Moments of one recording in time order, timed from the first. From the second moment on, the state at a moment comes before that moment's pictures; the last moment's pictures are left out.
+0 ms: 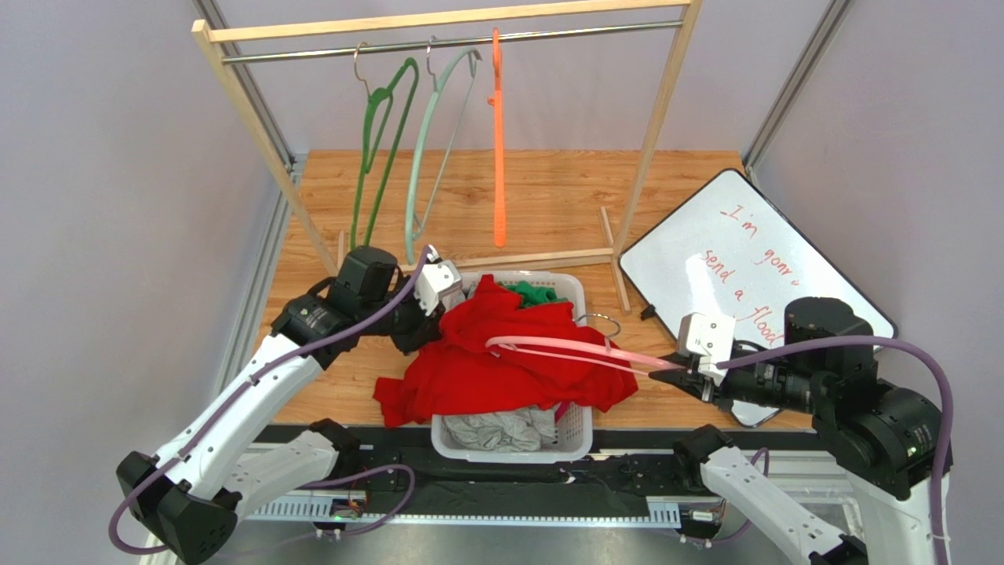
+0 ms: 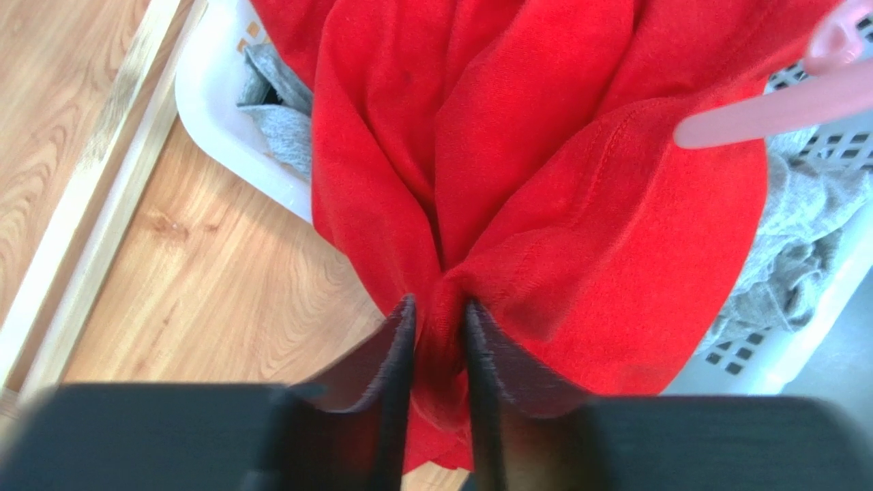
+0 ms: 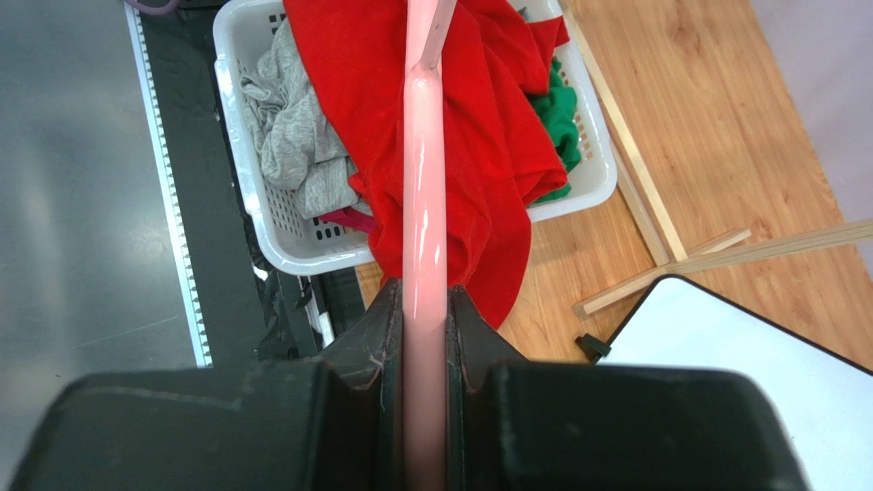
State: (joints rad) left arm -0.56 0.95 0.96 -0.80 0.36 0.31; right arm 0.45 0.66 1.42 -1.35 -0.61 -0.63
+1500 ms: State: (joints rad) left arm -0.93 0.89 0.96 -0.82 0.05 0.51; right arm 0.45 0.65 1.31 -1.35 -0.68 -0.78
